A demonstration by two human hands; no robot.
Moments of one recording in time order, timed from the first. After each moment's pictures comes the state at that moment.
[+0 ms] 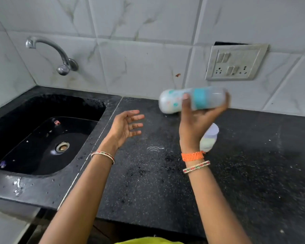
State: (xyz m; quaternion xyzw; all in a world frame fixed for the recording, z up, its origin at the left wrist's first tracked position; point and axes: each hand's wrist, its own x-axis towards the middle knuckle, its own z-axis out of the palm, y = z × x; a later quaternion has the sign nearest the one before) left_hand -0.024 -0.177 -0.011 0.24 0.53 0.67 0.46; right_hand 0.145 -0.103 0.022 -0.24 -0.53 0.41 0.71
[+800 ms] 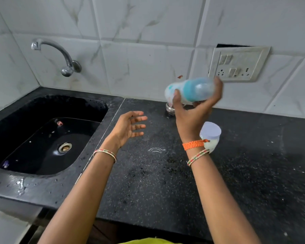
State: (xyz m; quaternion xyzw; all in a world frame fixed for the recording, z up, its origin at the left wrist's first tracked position) left_hand -0.020 -0.183 -0.016 0.25 0.55 0.64 0.47; right_hand 0.135 -0.097 0.027 -0.28 -0.64 0.18 0.69
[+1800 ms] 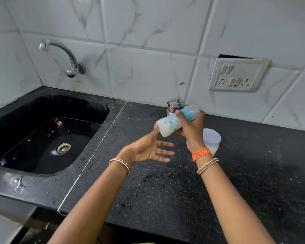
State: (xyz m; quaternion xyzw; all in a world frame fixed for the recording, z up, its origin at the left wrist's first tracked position) left_hand 0.025 -0.172 -0.037 0.27 0.42 0.51 0.70; right_hand 0.145 -0.069 -0.007 -0.39 -0.56 0.56 0.48
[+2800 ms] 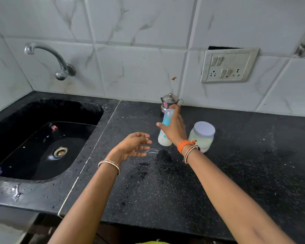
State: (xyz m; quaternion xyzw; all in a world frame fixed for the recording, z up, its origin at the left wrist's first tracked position) left_hand -0.003 -0.178 -0.060 0.27 0.63 0.49 0.54; right_hand 0.126 -0.065 -0.039 -0.43 -0.78 0.31 0.34
